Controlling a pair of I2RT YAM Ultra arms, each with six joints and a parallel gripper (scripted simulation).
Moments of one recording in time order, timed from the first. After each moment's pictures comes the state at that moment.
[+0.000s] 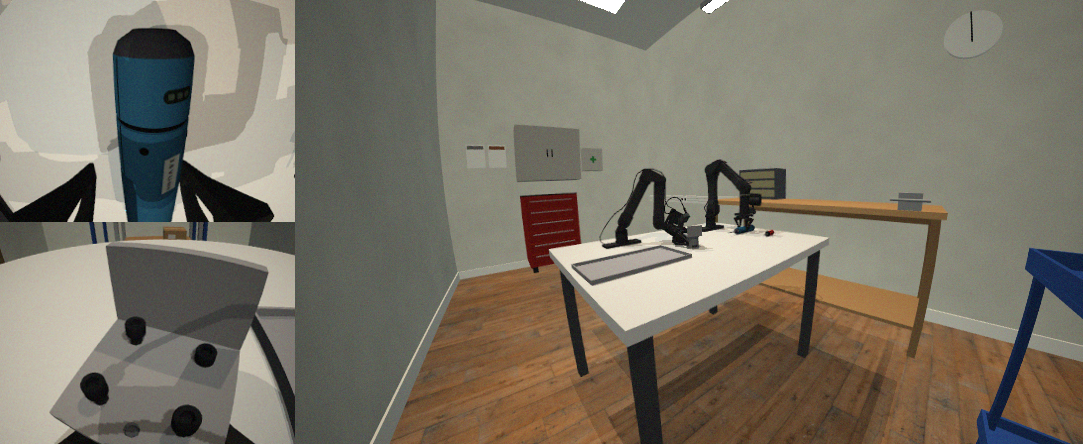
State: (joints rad) left arm 0.26 1.57 0.84 -0.89 0.01 -1.32; right arm 1.05 2.08 0.45 1.15 0.98 0.41
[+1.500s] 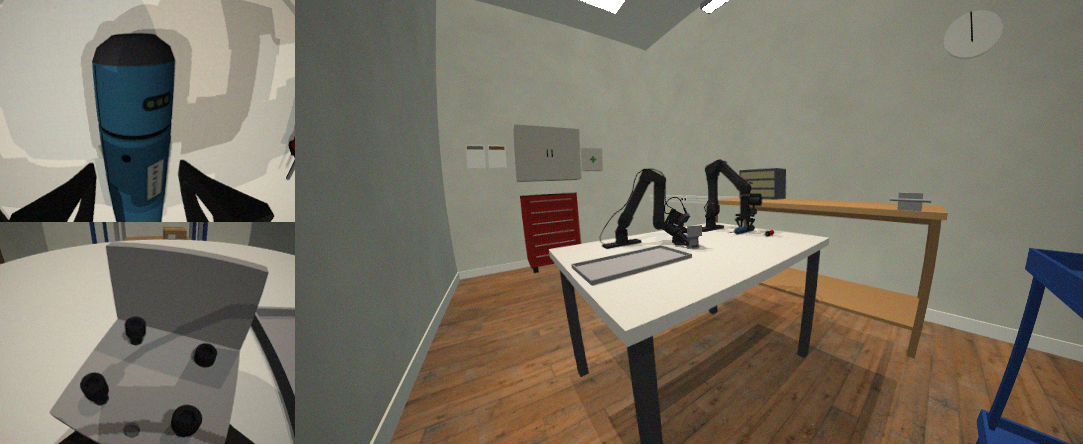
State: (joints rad) left arm 0.26 1.57 0.84 -0.84 0.01 -1.31; right arm 1.05 2.08 0.45 1.15 0.98 0.41
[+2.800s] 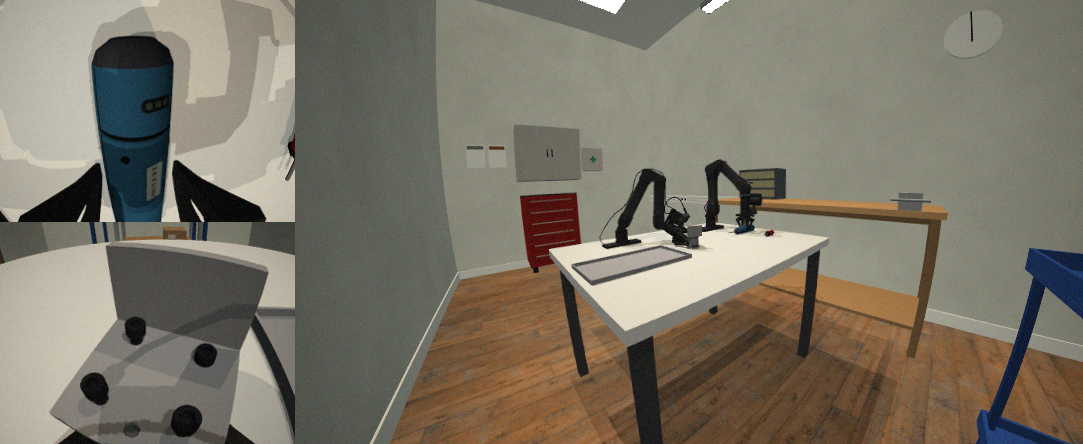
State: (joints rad) left arm 0.26 1.57 0.84 -0.84 0.00 -1.31; right arm 1.05 2.08 0.45 1.15 0.98 0.41
